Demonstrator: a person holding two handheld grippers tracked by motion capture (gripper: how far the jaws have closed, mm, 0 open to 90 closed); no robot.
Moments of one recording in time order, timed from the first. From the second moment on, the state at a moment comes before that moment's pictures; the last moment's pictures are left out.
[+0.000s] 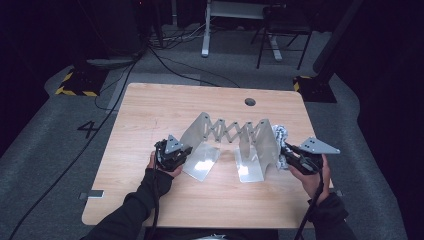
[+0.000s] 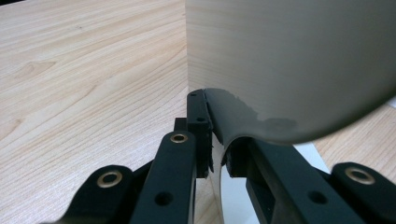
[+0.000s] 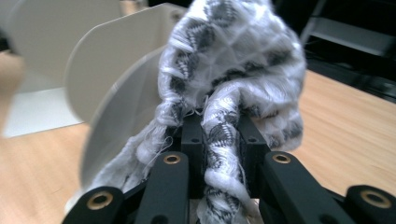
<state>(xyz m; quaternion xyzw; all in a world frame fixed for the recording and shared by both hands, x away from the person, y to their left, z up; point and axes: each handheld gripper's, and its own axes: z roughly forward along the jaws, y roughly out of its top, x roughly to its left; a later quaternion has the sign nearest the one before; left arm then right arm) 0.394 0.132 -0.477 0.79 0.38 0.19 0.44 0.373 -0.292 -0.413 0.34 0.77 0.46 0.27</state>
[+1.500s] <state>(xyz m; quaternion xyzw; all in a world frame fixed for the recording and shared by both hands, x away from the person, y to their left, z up) 0.408 0.146 -0.478 0.80 0.35 0.19 0.44 0.331 -0.195 -0.475 0.14 0.89 0.39 0.20</state>
